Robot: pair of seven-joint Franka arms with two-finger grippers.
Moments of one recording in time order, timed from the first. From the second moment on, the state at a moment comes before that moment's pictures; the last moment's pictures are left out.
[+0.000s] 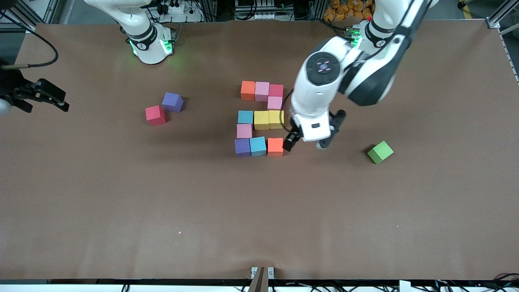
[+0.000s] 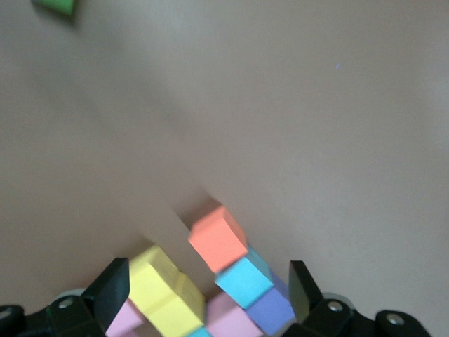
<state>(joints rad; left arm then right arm) -0.44 0.37 -0.19 -1.50 0.05 1.88 -1.50 0.01 -0.02 -0.01 -1.54 0.01 1.56 0.00</state>
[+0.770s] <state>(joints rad) -0.19 0.18 -0.19 -1.46 0.05 1.59 -0.62 0.01 -0.01 -0.02 -1.54 0.01 1.51 0.00</state>
